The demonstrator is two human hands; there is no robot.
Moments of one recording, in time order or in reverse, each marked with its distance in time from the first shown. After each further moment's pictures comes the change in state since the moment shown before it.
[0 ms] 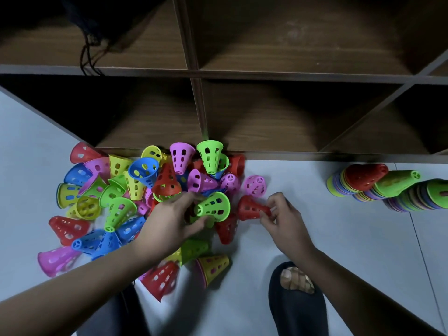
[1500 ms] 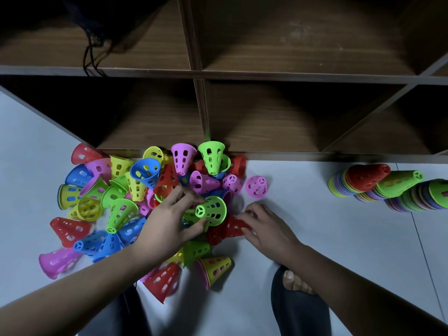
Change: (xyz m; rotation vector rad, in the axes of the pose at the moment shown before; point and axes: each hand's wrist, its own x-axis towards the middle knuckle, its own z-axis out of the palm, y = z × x) left_hand -0.006 -0.014 -0.004 -0.015 0.017 0.015; right_hand 0.011 0.002 0.038 -0.414 -0.258 -0.455
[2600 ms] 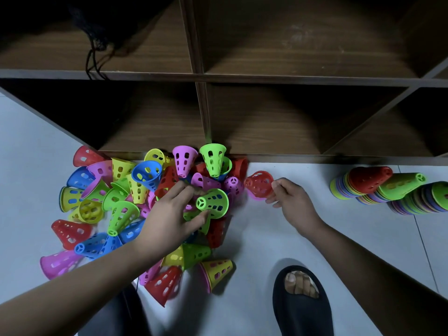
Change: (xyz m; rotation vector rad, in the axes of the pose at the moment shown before) left_hand 0.014 0.007 -0.008 0.000 0.054 -0.010; right_hand 0.029 0.026 -0.064 0.812 0.263 0.600
